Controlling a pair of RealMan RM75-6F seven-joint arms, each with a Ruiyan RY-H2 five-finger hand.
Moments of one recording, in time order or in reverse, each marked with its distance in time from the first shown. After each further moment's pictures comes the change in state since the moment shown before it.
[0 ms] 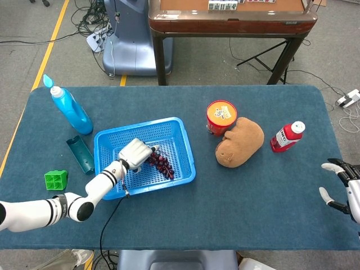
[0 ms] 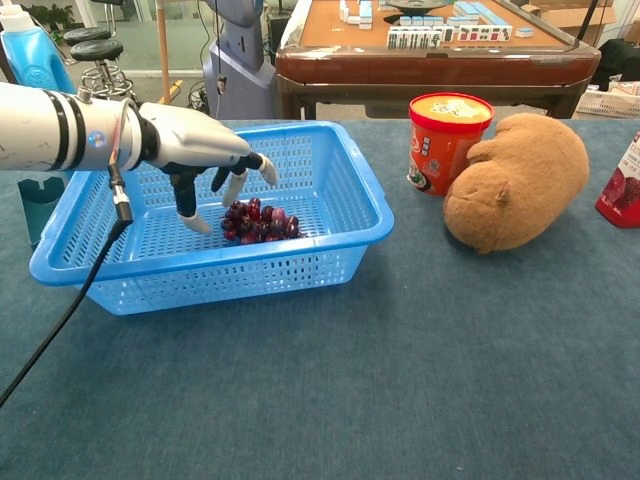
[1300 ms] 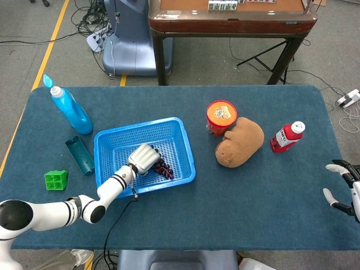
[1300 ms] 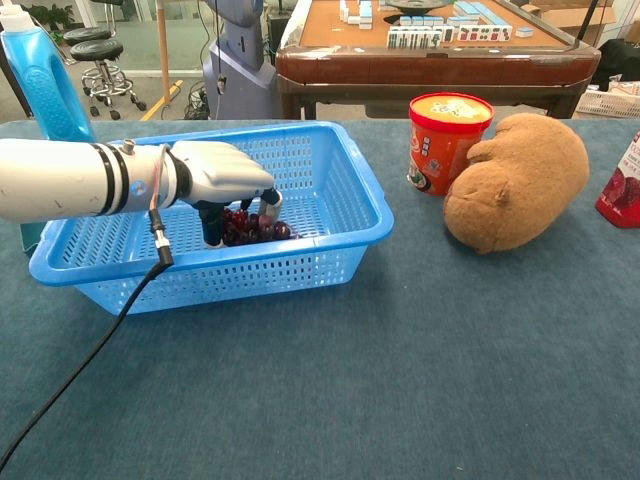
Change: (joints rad) left arm 0.001 -0.171 0.034 0.166 0.057 0.025 -0.023; right arm -0.012 0.004 -0.001 0.017 0.006 0.008 0.021
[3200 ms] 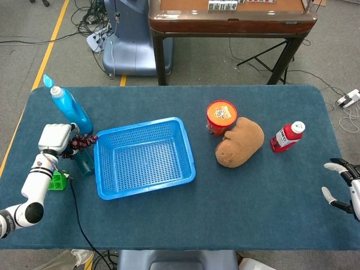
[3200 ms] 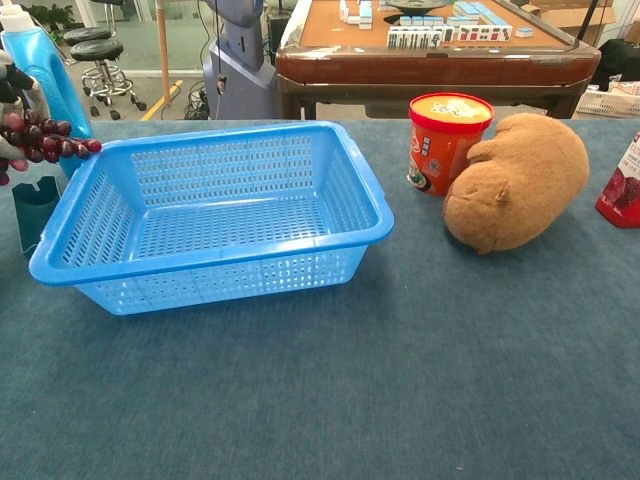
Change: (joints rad) left arm 0.320 0.415 -0.105 -0.164 -0.209 0.168 -0.170; right arm 0.014 -0.017 0.002 0.049 -0.009 -0.011 0.050
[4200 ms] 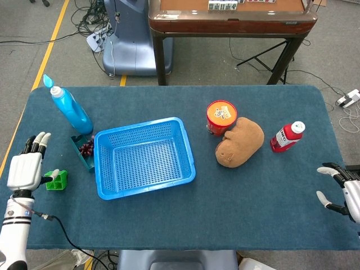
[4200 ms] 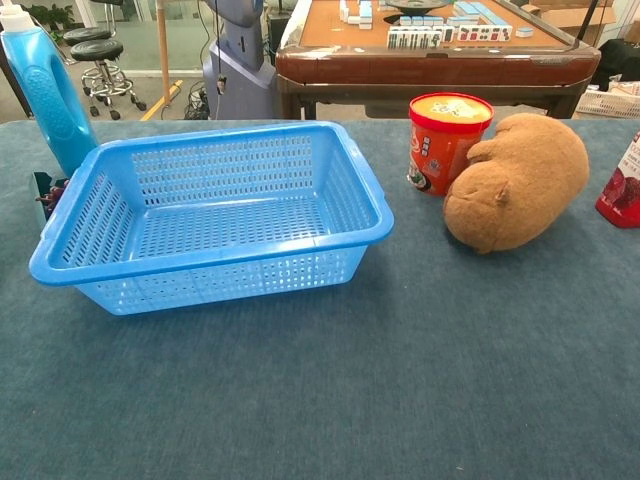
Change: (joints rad) left arm 0.357 0.052 0.083 -0.364 0.339 0.593 -0.078; right arm 0.024 0.007 -0.035 0.027 -0.029 -0.077 0.078
